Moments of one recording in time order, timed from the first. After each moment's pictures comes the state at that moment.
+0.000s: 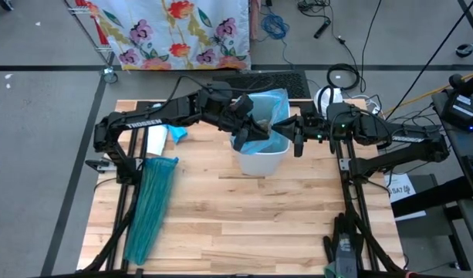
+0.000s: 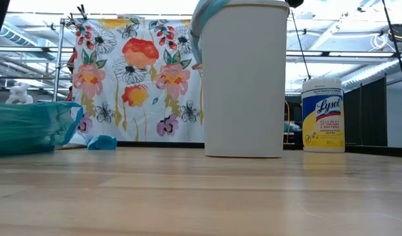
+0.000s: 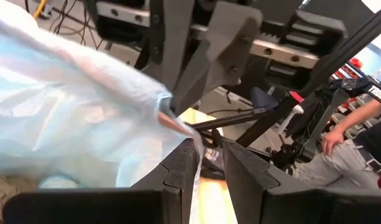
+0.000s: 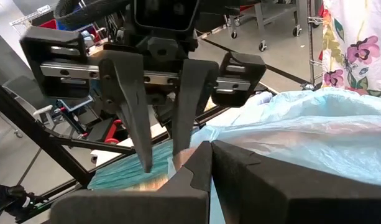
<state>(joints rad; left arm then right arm) 0.19 1.69 1.76 -0.35 0.44 -0.41 -0.06 1.04 1.15 -0.32 0.13 0.43</state>
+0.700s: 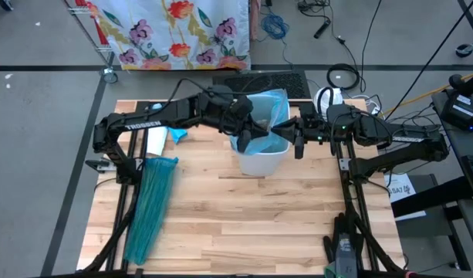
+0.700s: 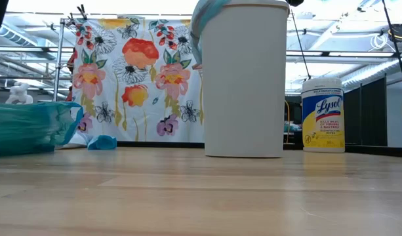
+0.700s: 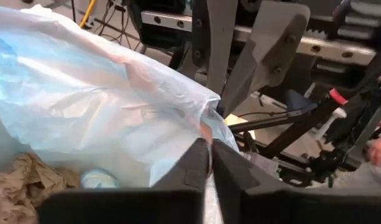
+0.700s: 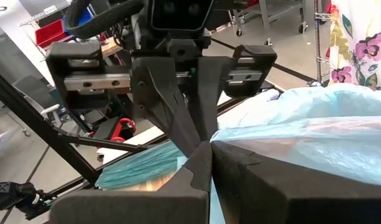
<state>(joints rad) 0.17 1.68 1.76 -0.39 0.28 -0.36 -0.04 1.04 1.15 -0.31 0.13 0.45</state>
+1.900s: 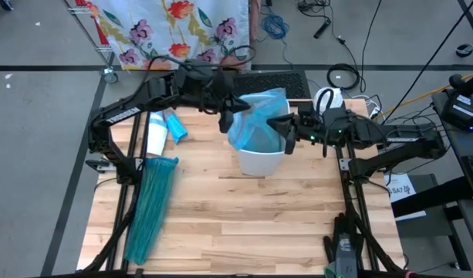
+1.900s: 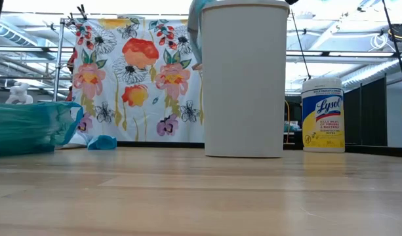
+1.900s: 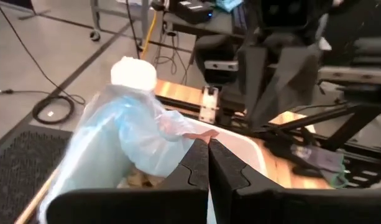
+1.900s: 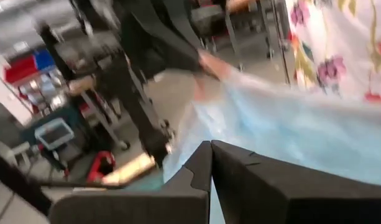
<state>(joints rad) 0.27 1.63 2.00 -0.74 0.17 -0.10 0.01 1.09 1.15 -0.18 0.34 0.48</state>
